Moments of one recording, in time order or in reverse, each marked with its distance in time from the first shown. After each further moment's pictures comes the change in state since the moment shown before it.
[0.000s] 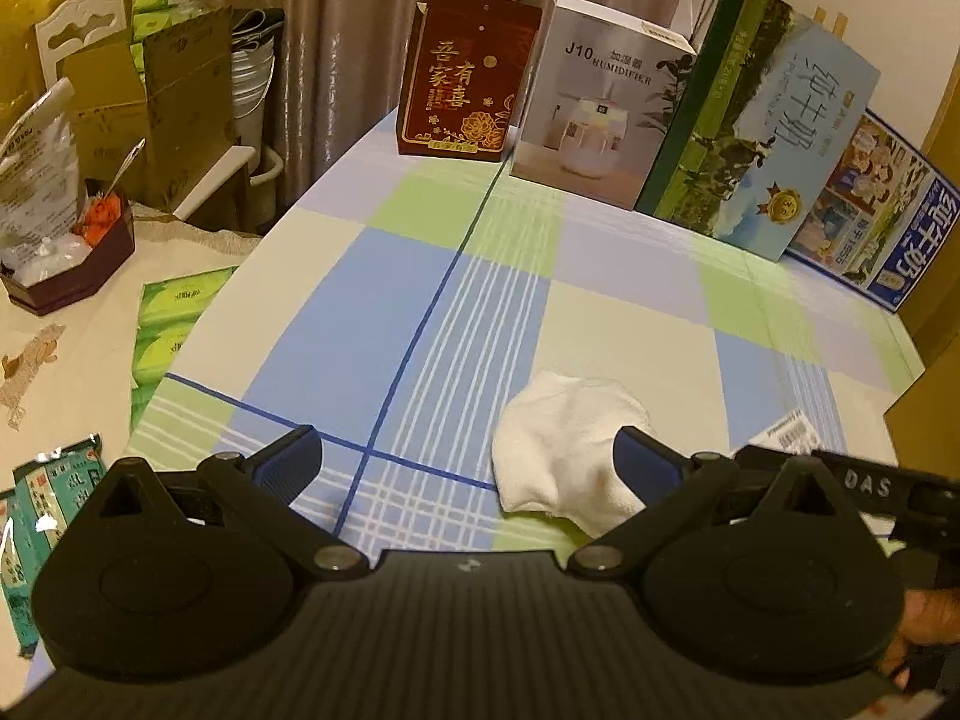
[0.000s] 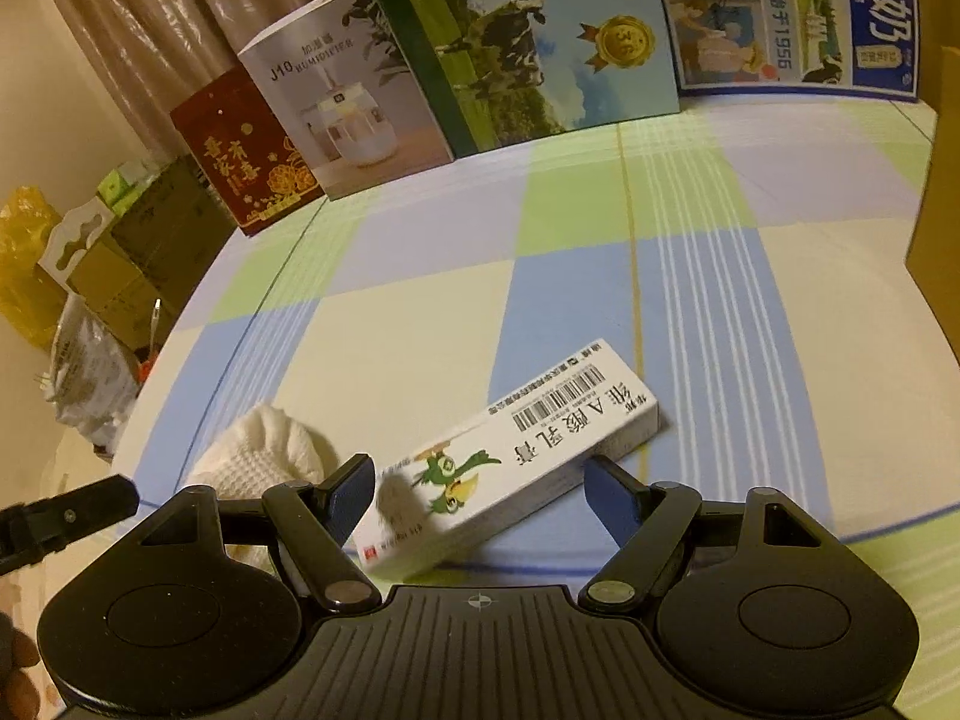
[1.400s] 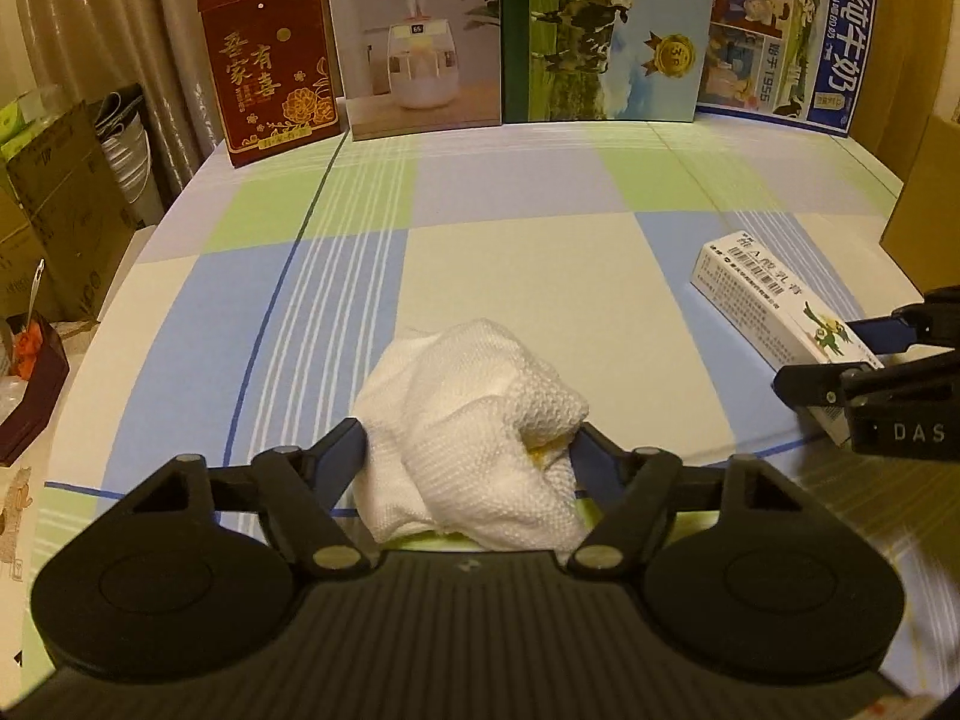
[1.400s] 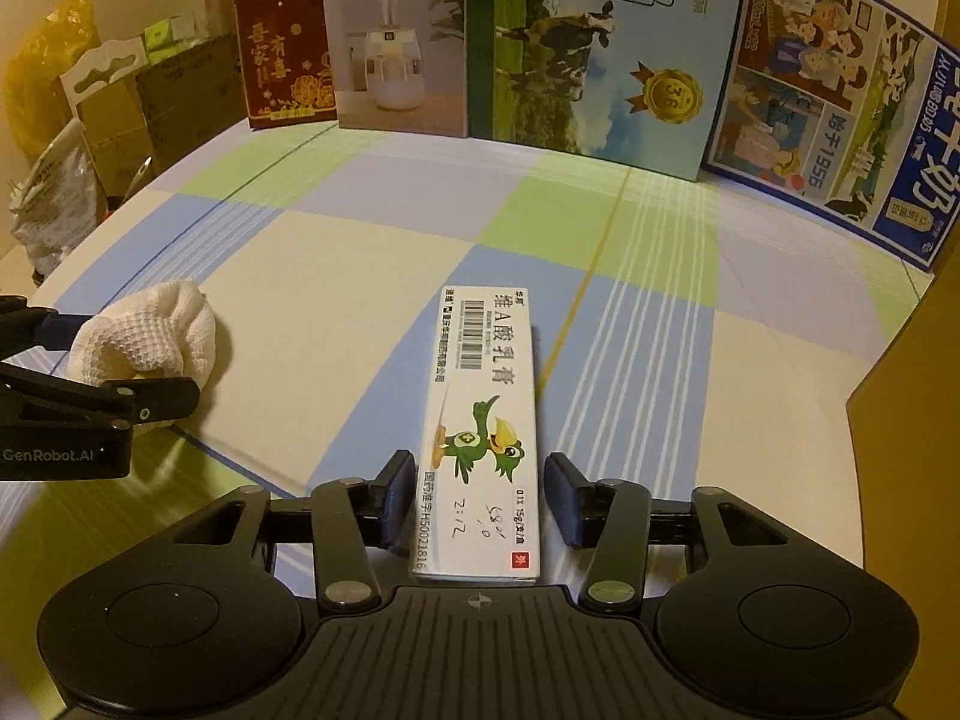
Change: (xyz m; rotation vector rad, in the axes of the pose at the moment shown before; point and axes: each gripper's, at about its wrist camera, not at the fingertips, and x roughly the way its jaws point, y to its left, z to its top) left arm 0.064 -0.069 -0.029 0.358 0.024 -0.040; right arm 0.000 -0.020 -0.018 -0.396 0.011 -0.131
